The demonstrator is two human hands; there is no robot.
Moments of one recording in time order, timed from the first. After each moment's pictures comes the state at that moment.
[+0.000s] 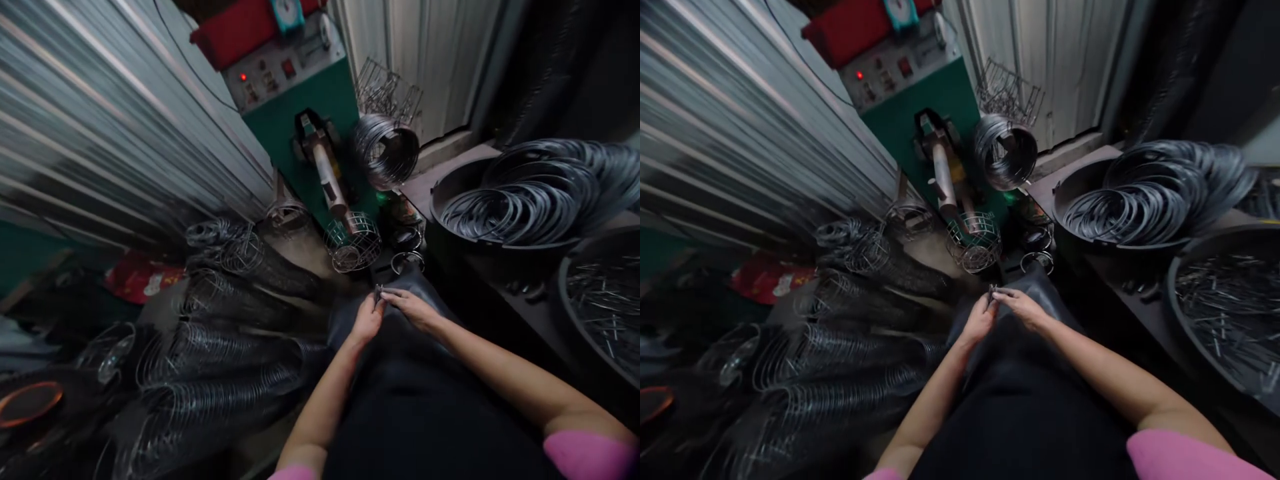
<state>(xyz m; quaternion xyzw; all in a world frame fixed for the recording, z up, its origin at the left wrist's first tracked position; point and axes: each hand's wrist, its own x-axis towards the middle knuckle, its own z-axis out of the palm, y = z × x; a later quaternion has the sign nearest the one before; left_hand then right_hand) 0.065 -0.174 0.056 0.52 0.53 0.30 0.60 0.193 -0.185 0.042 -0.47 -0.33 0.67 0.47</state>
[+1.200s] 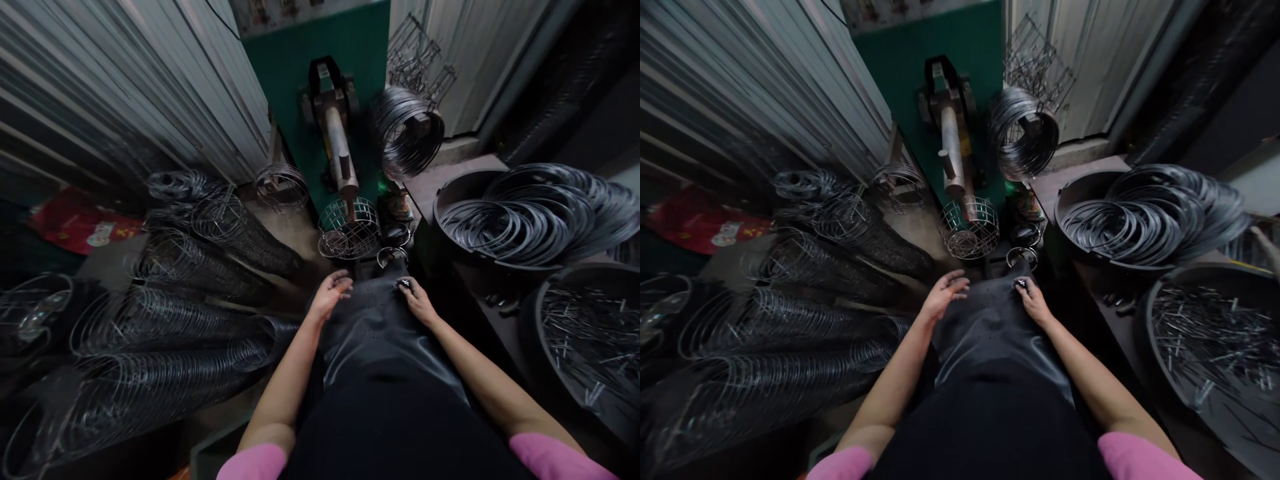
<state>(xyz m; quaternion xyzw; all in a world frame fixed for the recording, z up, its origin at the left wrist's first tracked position) 0.015 -0.132 0.044 0.41 0.53 0.35 0.65 0.261 -0.173 -0.018 -0.59 -0.48 0.44 0.48</state>
